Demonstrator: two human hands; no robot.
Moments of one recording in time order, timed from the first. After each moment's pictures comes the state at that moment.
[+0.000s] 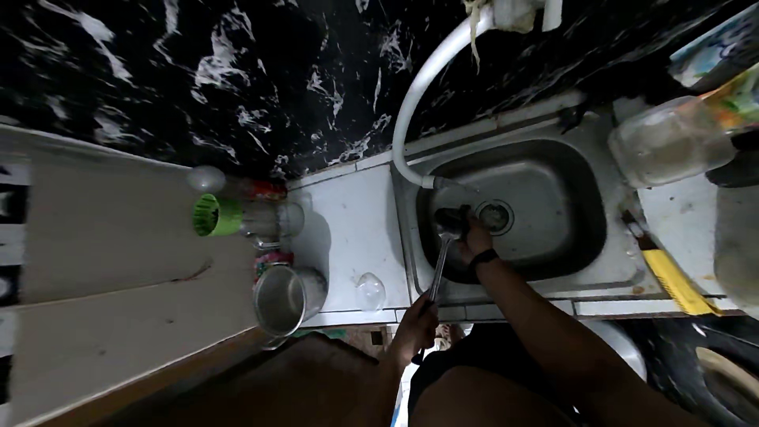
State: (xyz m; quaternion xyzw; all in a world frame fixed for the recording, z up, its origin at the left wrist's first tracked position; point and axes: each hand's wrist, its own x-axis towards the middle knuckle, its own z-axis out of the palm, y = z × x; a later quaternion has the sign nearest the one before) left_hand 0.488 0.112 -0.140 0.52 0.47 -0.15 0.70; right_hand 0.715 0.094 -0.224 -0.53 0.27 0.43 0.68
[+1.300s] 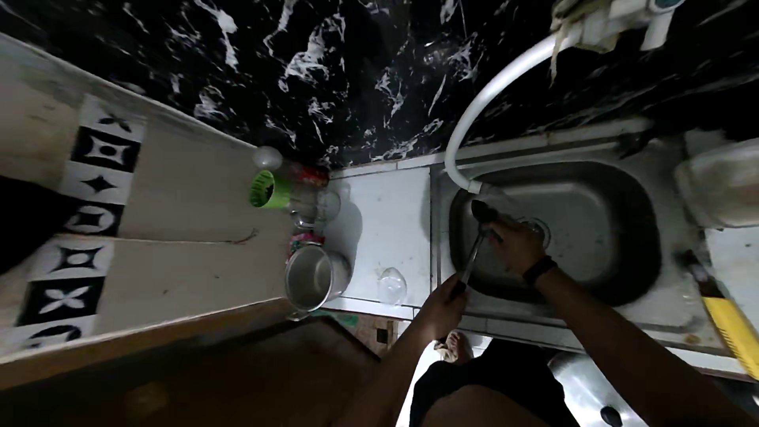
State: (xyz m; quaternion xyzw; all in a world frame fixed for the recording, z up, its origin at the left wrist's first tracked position) left_hand 0.544 0.134 -0.113 0.64 0.44 -0.19 0.60; right_hand 0.763 0.069 -0.187 -0.79 -0.45 0.33 0.26
